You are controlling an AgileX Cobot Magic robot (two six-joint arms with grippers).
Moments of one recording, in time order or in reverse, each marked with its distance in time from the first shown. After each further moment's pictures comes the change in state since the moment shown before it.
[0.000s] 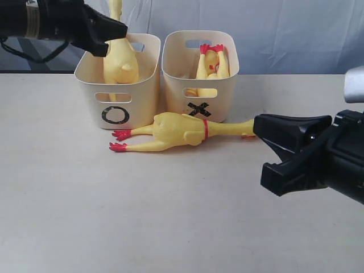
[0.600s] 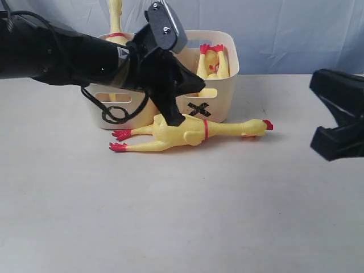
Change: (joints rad) left arm -0.424 -0.045 0.164 0.004 0.271 0.192; right arm 0.000 -0.156 0.000 0.199 -0.224 -0.350
